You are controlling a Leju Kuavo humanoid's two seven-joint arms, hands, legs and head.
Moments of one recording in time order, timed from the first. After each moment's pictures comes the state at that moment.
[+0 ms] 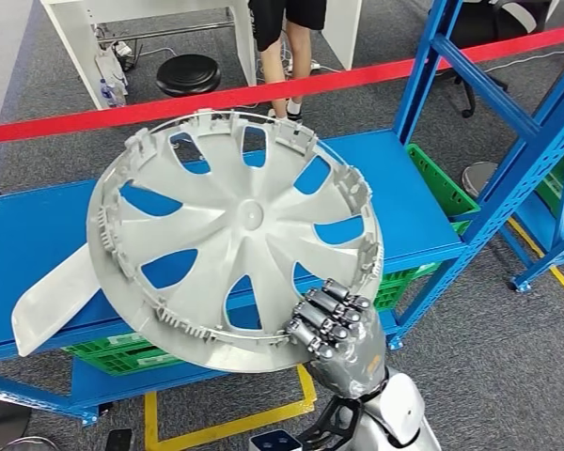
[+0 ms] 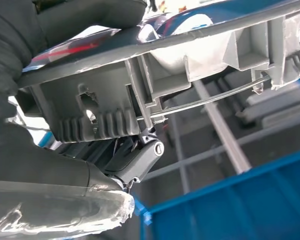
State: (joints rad) left arm -0.07 0.02 -0.89 -0.16 1.10 0.23 -0.59; right arm 0.04 0.17 0.36 -1.77 1.21 -0.68 -0.68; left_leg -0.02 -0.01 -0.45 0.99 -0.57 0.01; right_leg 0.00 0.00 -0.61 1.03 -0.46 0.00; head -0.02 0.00
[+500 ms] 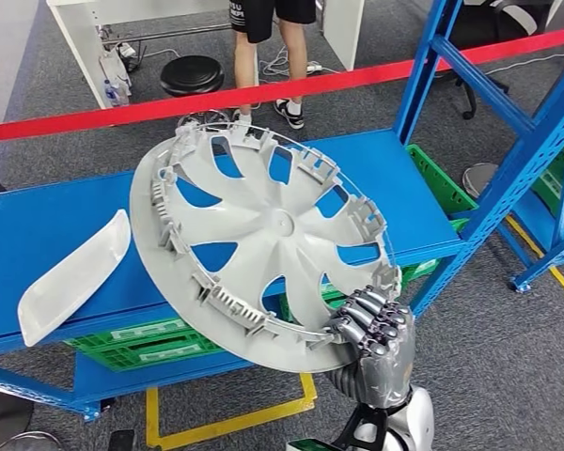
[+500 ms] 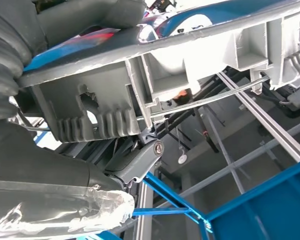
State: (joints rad) left arm -0.07 0.01 -0.90 -0.16 1.11 0.25 -0.62; right arm 0.12 0.15 0.35 -1.80 0.98 -0.68 -0.69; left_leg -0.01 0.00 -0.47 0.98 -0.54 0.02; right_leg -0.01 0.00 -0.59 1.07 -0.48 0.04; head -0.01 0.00
